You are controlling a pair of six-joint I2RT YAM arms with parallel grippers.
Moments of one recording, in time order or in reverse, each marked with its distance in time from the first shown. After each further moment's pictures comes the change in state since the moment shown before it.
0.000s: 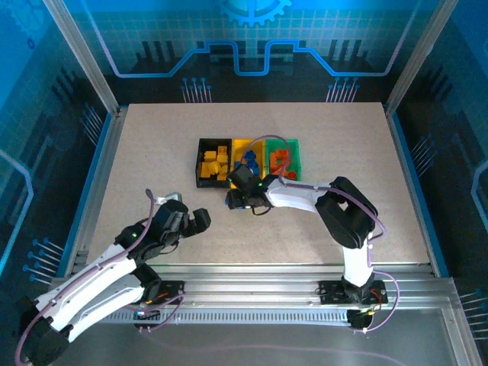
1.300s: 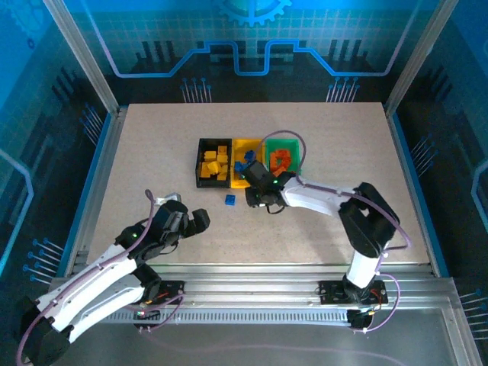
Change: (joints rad) left arm 0.013 0.000 -0.014 0.003 0.001 0.000; right arm -0.052 -0.193 -0.073 -0.106 0.068 -0.095
